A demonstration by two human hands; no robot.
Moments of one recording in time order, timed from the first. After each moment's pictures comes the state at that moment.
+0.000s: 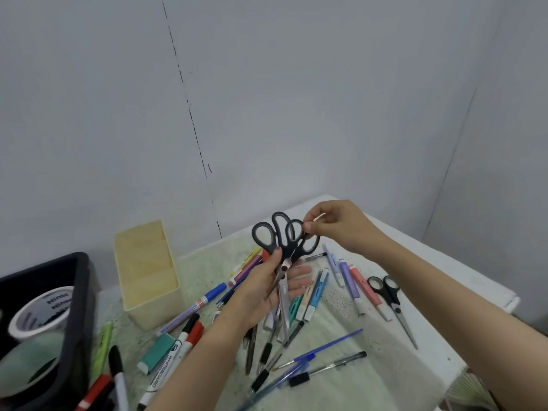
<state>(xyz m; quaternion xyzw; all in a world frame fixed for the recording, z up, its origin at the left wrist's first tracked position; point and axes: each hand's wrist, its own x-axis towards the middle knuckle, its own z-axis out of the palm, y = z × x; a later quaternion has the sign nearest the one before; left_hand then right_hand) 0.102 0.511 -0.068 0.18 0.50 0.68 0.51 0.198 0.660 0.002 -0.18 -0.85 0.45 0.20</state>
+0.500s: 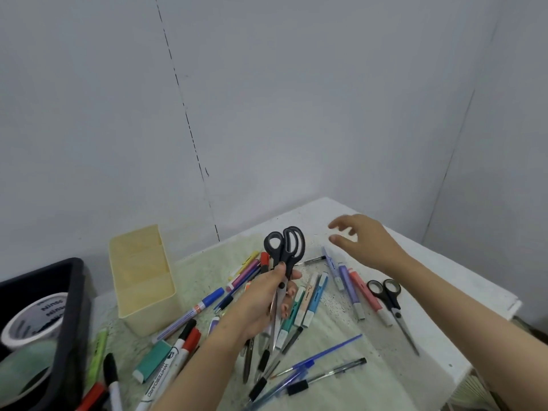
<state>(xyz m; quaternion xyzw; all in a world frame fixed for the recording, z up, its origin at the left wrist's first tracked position) 0.102 0.514 -0.080 0.20 0.56 0.63 0.50 0.217 0.701 -0.037 -0.25 -0.92 0.23 0.20</state>
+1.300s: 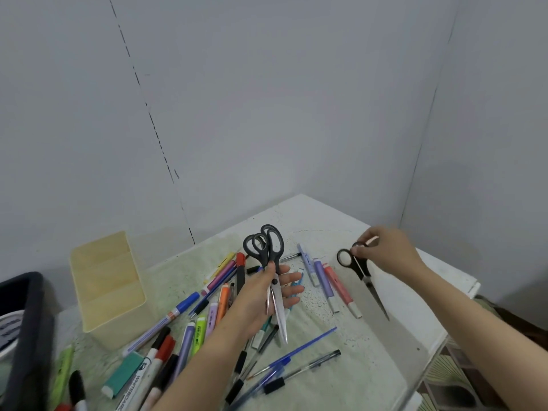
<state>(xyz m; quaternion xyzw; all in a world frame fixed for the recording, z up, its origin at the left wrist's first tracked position) 0.126 0.541 -0.083 0.15 0.51 0.68 0.50 0.278 0.728 -0.053 -0.44 -0.81 0.32 0.21</state>
